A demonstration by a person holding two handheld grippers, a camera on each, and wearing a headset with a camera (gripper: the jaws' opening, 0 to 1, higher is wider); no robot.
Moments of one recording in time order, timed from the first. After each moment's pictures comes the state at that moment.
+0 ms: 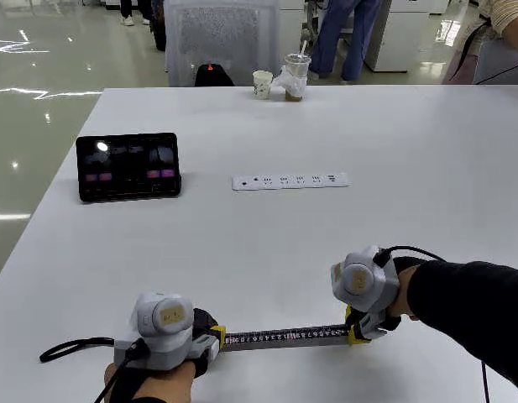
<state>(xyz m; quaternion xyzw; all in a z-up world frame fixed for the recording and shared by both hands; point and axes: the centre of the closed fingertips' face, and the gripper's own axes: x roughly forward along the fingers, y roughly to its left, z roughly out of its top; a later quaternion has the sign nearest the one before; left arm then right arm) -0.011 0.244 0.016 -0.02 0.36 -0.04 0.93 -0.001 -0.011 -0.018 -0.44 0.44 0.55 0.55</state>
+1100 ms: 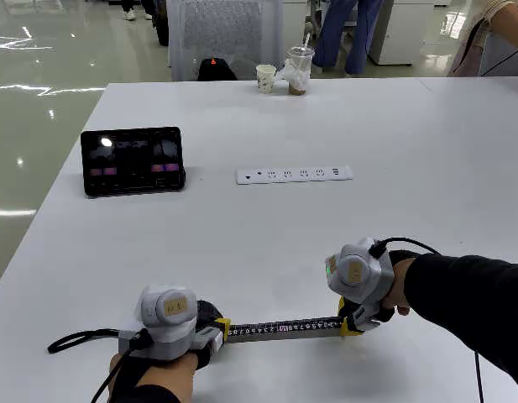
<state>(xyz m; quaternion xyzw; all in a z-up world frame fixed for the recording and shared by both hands) -0.011 0.245 0.018 -0.02 0.36 -0.05 0.93 -0.004 0.010 -0.017 -0.43 0.42 0.57 0.55</state>
